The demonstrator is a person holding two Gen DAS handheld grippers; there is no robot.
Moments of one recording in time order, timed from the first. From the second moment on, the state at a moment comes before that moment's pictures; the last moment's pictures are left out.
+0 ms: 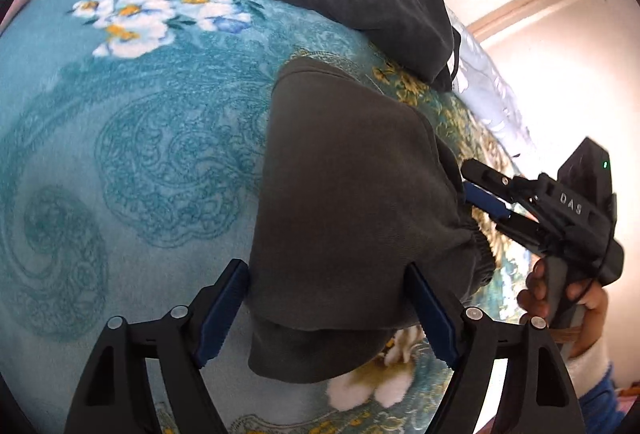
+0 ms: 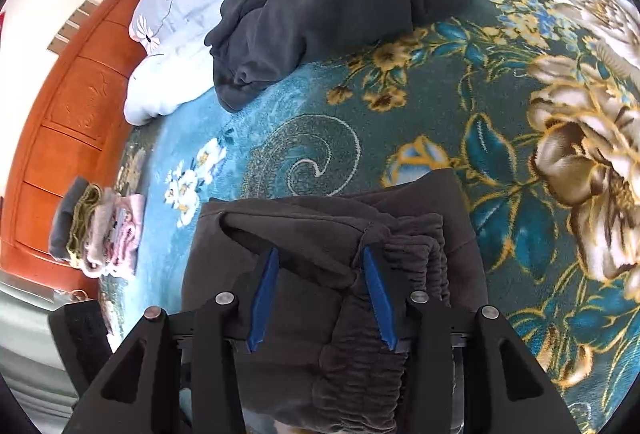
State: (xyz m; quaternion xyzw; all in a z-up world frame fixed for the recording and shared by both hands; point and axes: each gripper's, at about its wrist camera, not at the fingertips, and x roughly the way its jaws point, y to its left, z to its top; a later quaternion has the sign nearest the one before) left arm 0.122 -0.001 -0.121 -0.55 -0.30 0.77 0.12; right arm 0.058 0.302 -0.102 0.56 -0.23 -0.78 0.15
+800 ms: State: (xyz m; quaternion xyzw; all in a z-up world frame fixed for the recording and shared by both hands) left arm 0.079 0.009 -0.143 -0.60 -0.36 0.71 0.12; right arm 0.084 0.362 -0.162 0.56 -0.33 -0.72 0.22
